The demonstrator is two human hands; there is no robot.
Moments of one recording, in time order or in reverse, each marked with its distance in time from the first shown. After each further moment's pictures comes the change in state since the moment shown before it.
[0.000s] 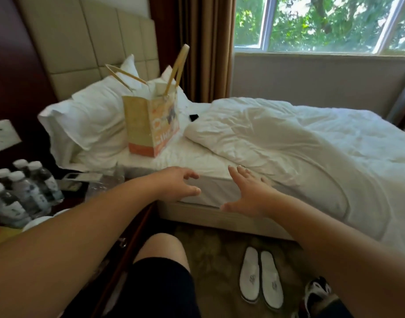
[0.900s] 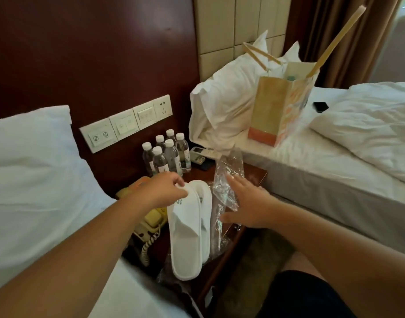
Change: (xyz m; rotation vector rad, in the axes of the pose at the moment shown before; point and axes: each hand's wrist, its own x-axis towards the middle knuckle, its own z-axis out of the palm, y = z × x) left_hand -0.183 -0.281 -0.049 -0.157 0.282 -0.663; right_hand 0.090 -0.297 0.100 0.029 -0.212 -0.528
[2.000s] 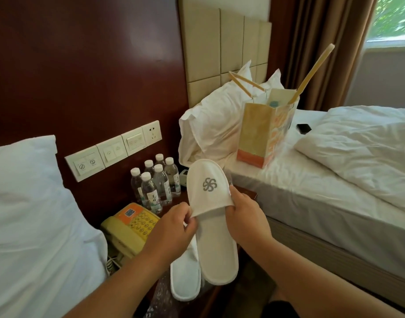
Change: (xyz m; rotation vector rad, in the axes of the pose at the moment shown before) left_hand -0.013 0.019 0.061 -0.069 0.474 0.470; right_hand 0.008 -0.011 -0.003 0.371 0.561 0.224
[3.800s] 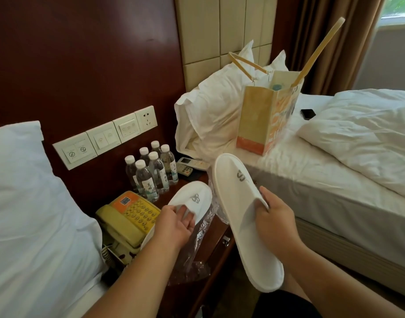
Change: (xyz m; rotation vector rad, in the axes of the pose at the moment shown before) left_hand 0.031 0.005 0.060 -1.591 0.268 -1.341; right_hand -0.017 0.068 -0.023 0.511 0.056 0.300
